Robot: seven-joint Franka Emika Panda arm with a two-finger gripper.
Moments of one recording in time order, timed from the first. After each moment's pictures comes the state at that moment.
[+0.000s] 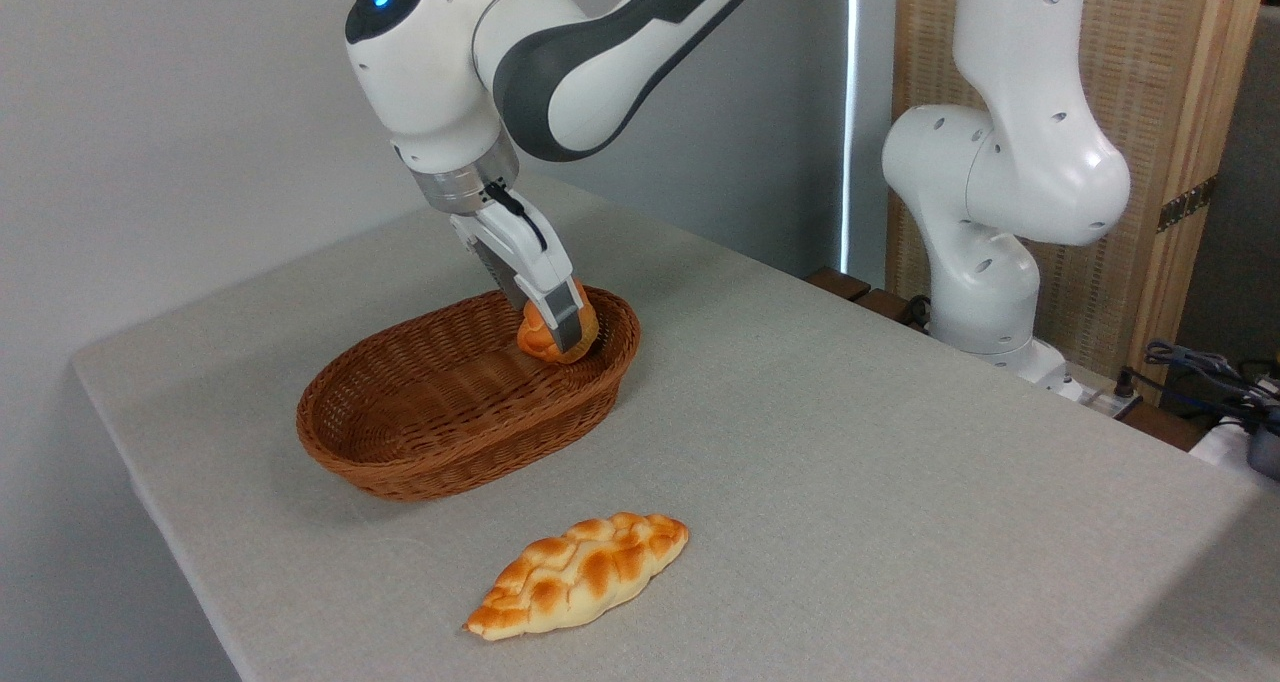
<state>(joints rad) 0.03 -0.02 -0.39 -2.03 -0.28 1.80 0.56</state>
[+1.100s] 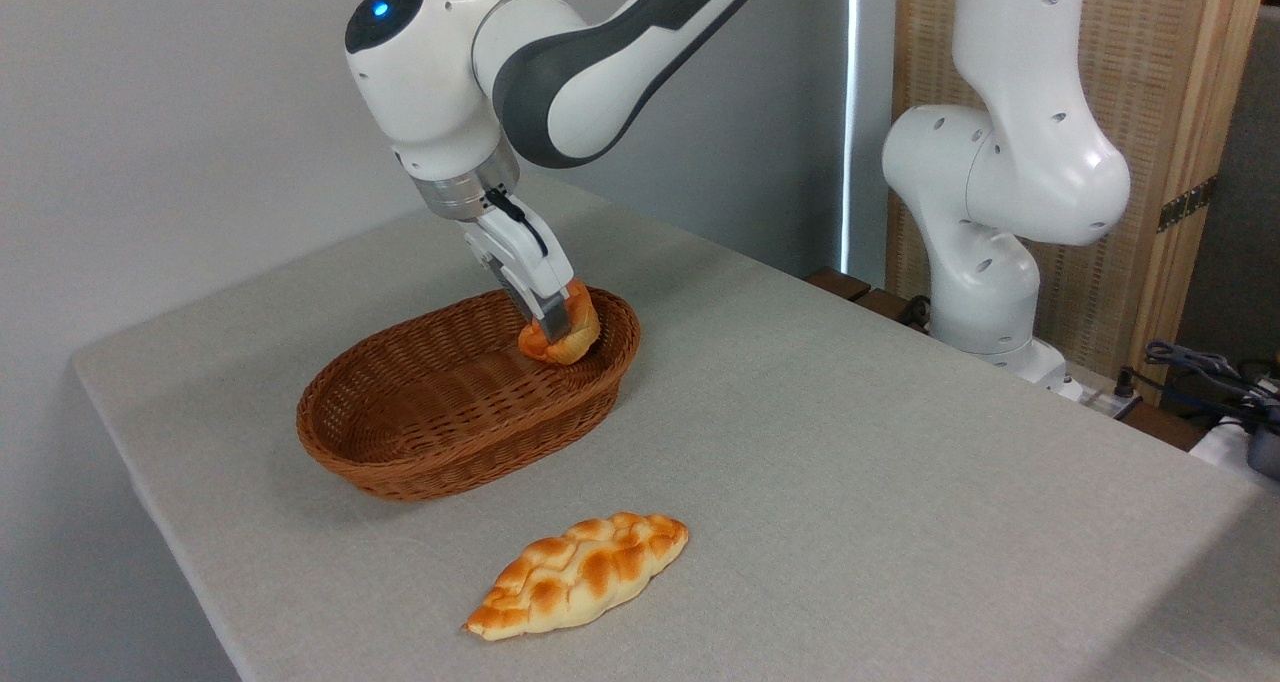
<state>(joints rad) 0.03 -0.01 -0.39 -2.03 -0.28 1.80 0.56</state>
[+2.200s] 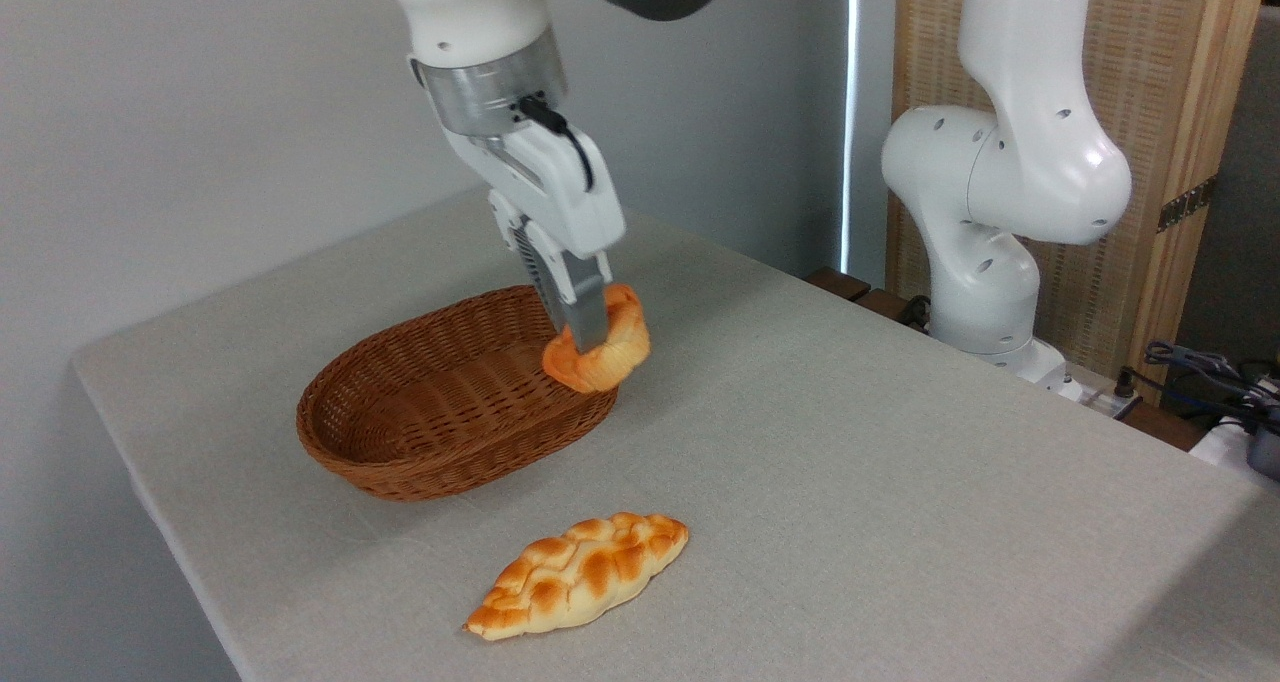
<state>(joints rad) 0.06 -0.09 -0.11 -1.82 -0.09 1.60 0.86</state>
